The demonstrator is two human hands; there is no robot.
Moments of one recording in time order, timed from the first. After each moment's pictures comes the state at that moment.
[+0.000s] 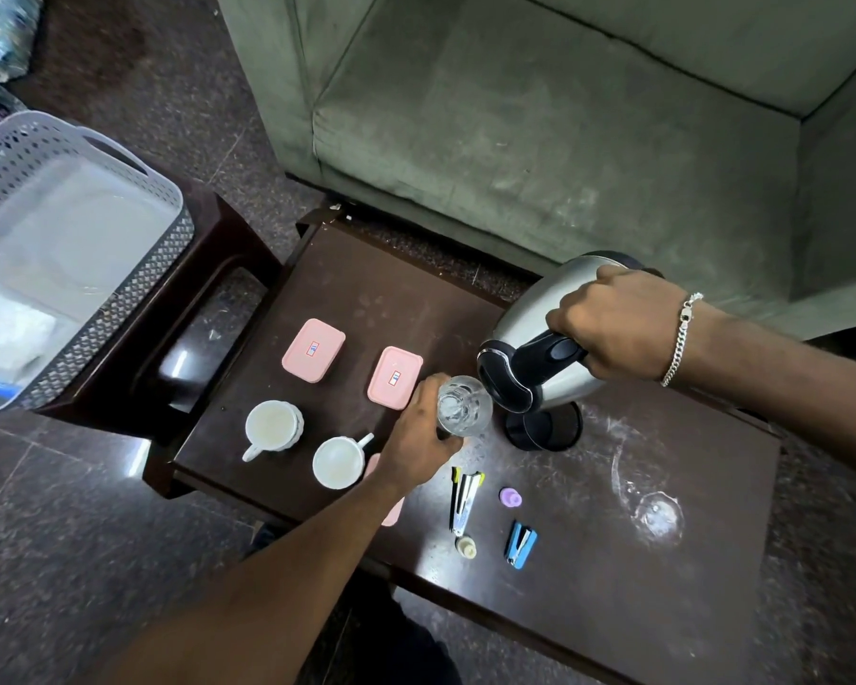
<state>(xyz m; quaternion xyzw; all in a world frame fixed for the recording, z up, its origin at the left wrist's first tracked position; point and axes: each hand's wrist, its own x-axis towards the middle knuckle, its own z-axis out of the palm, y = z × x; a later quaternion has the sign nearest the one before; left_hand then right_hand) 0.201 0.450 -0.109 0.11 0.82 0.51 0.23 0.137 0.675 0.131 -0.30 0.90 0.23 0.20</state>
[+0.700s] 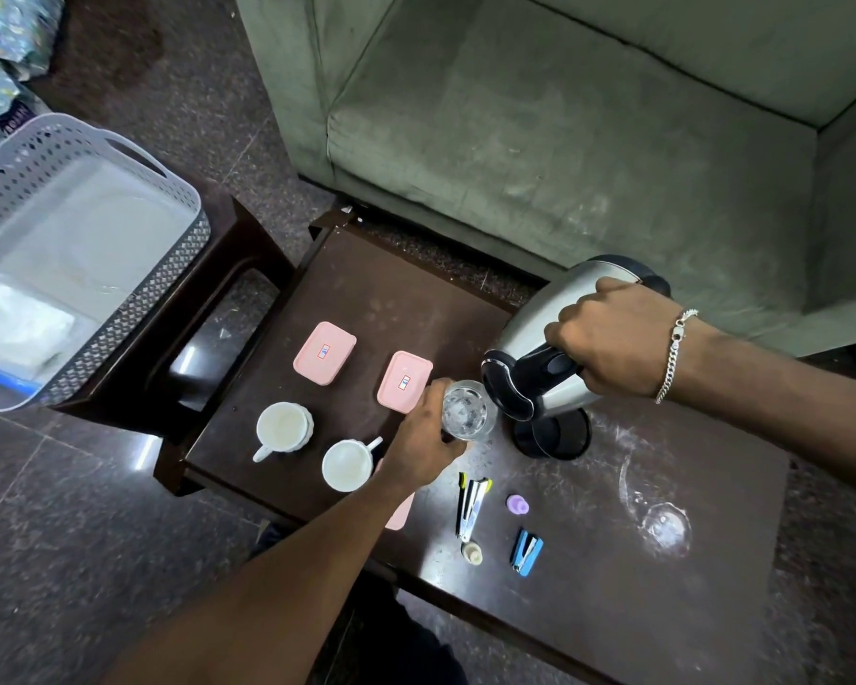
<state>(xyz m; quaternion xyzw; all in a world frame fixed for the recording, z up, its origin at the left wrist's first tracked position) 0.195 0.445 -0.099 0.10 0.82 0.51 0.24 0.134 0.661 0.127 -0.31 0.90 0.23 0.20</state>
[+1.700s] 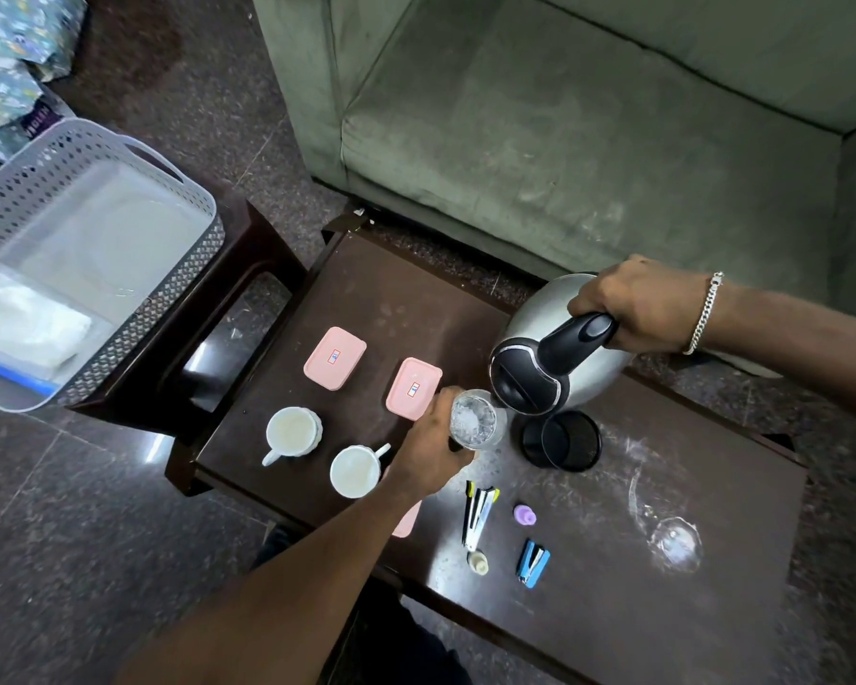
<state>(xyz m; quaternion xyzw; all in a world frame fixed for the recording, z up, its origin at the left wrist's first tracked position) 0.193 0.443 -0.097 0.09 0.82 0.50 0.26 0.083 0.694 0.124 -0.27 0.93 0.06 0.25</state>
